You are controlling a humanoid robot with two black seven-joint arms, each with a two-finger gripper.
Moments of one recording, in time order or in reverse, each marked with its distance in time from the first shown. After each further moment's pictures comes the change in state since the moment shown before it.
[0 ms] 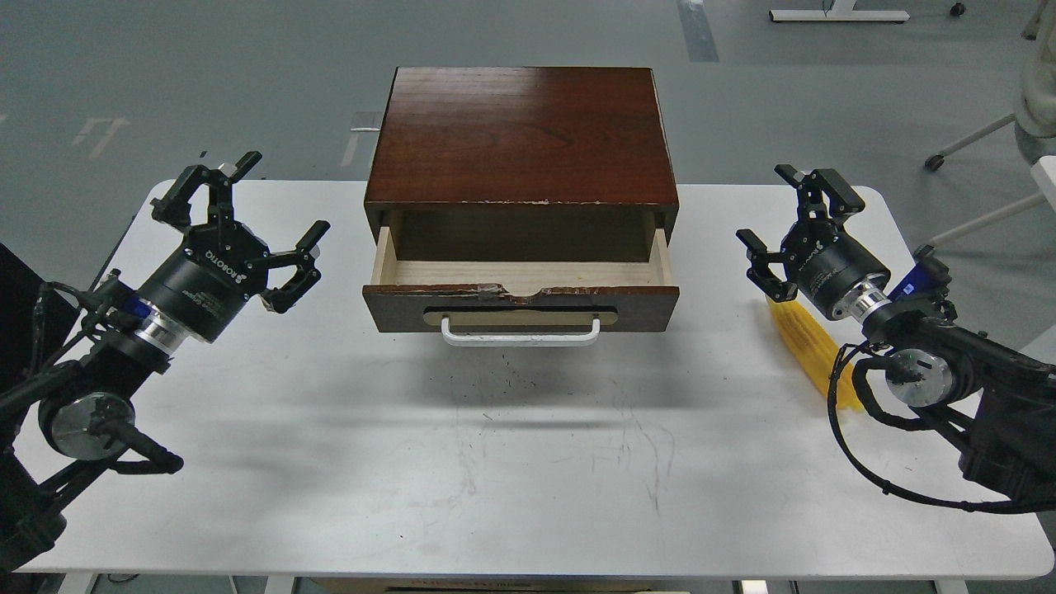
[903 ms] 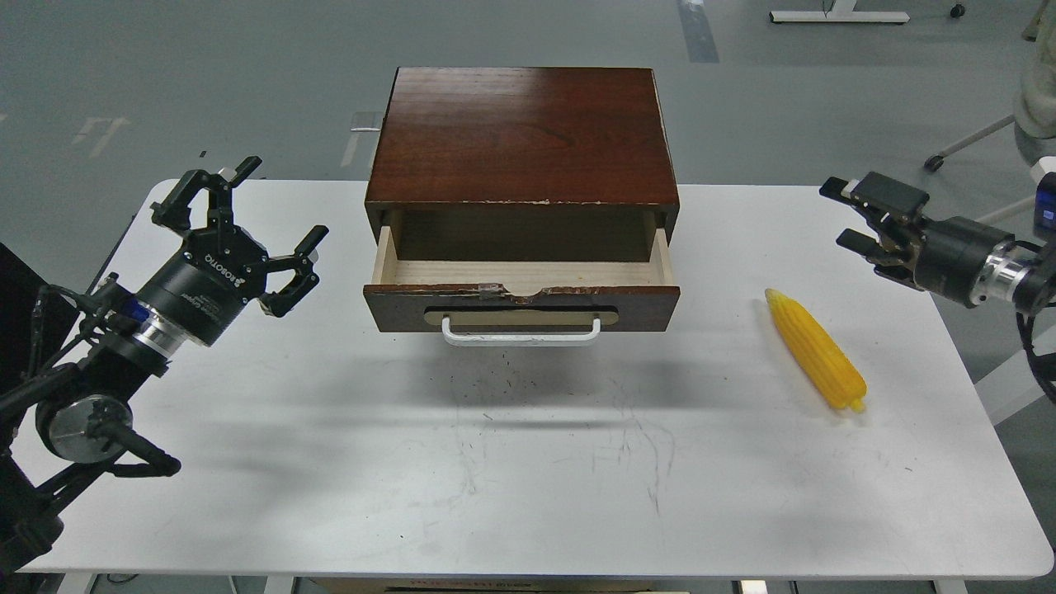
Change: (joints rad) left arm 0.006 0.006 -0.001 0.002 0.000 0.000 0.009; right arm 0.129 -0.400 -0.121 0.138 -0.888 0.013 0.000
